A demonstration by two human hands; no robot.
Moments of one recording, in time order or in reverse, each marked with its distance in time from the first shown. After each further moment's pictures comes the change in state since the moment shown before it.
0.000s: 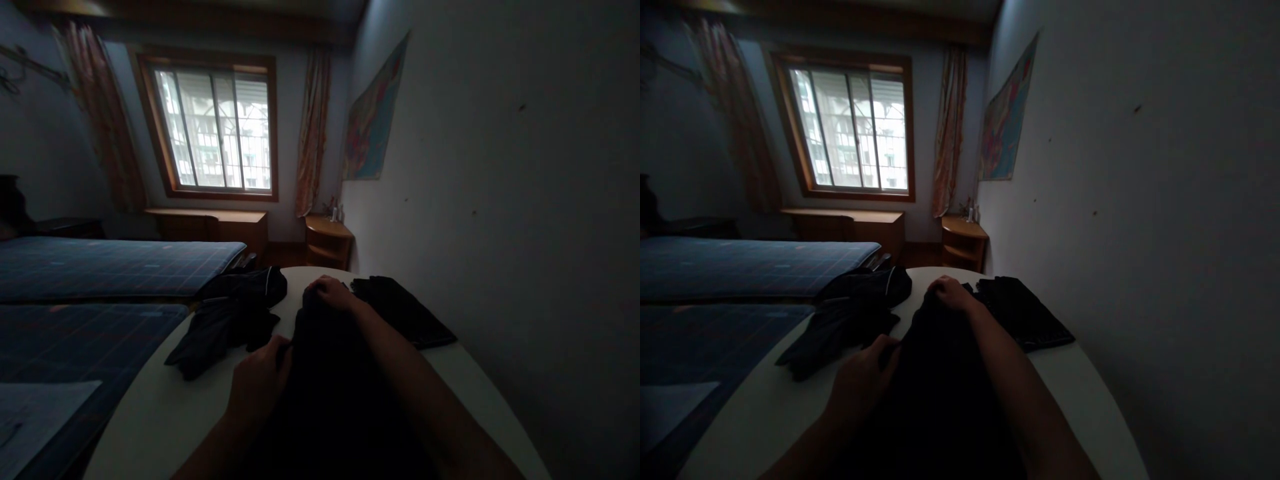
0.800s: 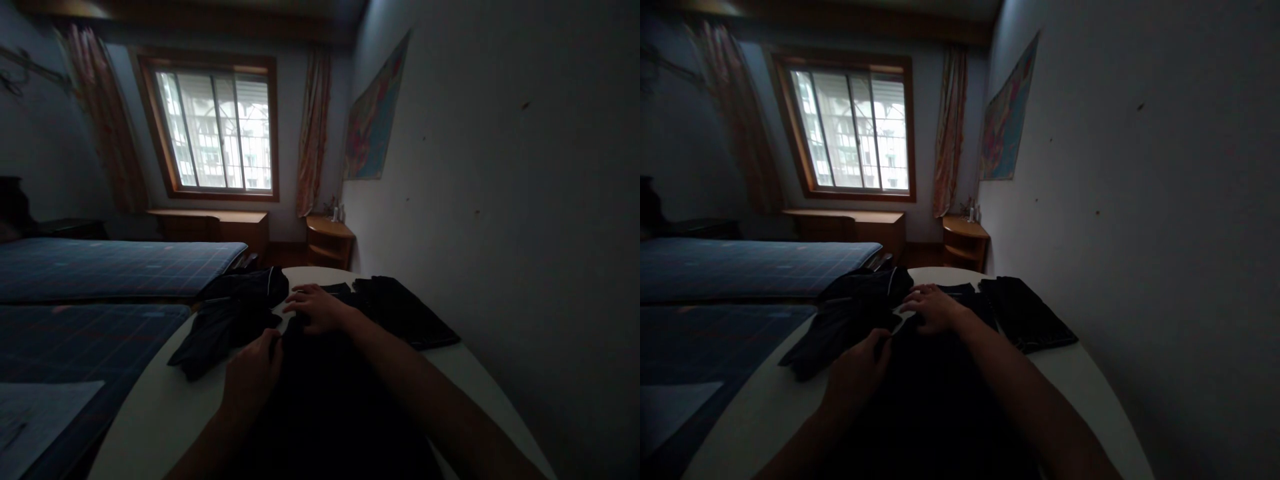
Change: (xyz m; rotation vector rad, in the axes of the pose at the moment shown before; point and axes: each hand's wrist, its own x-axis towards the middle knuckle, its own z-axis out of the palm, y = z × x) left_hand 0.010 -0.008 -0.008 0.073 0.023 -0.078; right_hand -0.011 -0.066 0.006 -0.435 -0.299 -0.461
